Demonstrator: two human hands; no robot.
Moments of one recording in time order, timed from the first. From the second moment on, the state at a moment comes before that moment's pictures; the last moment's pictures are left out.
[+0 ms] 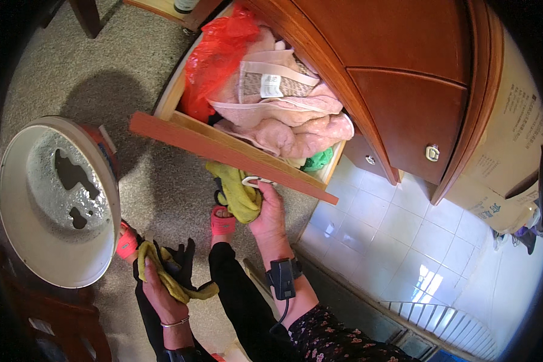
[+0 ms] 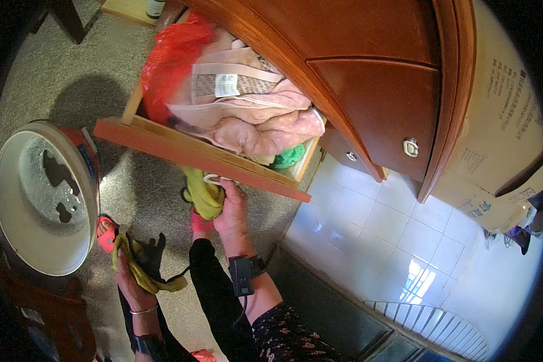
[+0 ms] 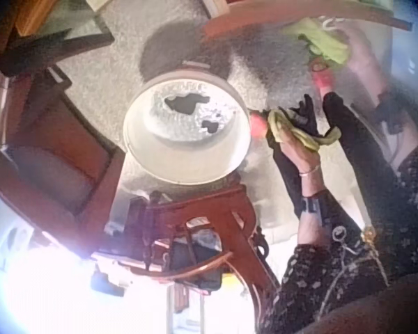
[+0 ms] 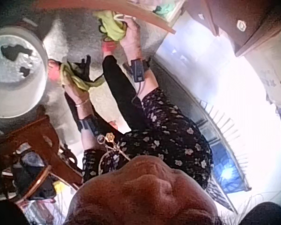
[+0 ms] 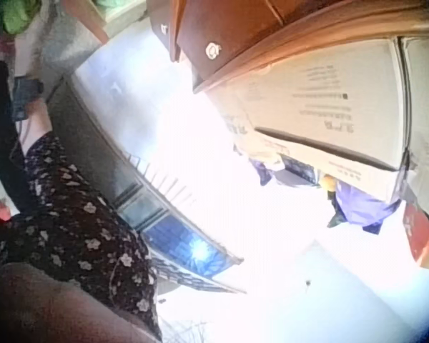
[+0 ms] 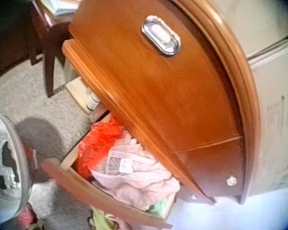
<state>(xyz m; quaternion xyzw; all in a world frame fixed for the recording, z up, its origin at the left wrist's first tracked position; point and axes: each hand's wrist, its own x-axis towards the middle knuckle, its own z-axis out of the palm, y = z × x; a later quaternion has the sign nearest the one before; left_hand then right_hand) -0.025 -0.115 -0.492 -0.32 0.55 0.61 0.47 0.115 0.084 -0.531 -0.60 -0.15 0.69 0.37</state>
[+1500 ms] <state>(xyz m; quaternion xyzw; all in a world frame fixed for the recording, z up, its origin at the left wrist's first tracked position) -0.032 -0.109 -0.490 -0.44 0.53 0.61 0.39 -0.085 0.313 -0.515 -0.06 0.95 0.30 0.05</state>
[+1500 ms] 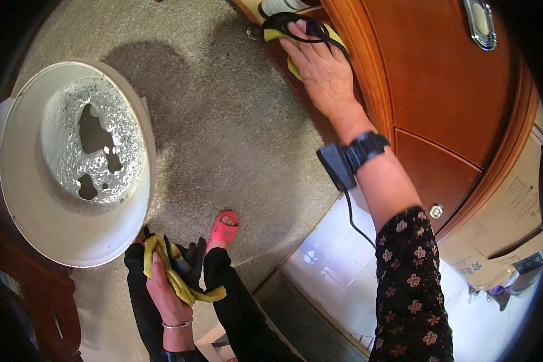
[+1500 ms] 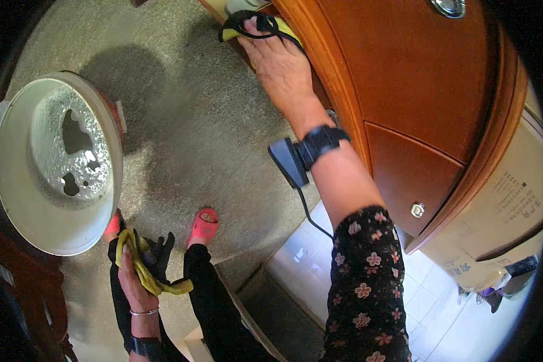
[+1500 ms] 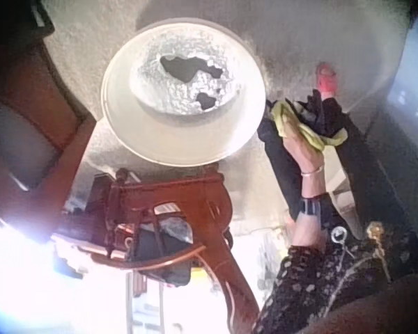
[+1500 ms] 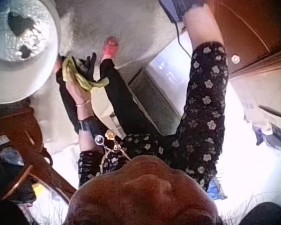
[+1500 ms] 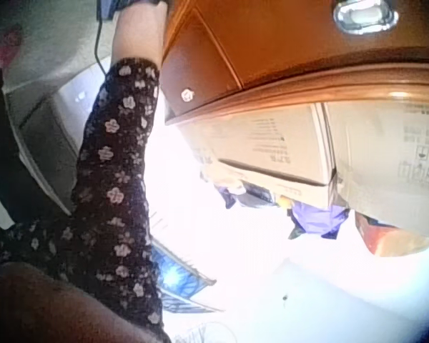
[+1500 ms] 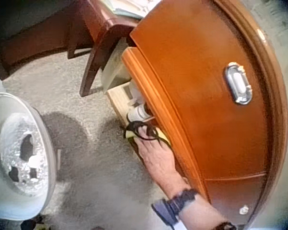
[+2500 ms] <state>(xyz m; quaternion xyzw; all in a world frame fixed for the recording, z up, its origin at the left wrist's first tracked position) -0.063 -0.106 -0.494 -0.51 0.46 0.66 0.30 -0.210 0.308 -0.407 -0.12 0.97 0.22 0.02</state>
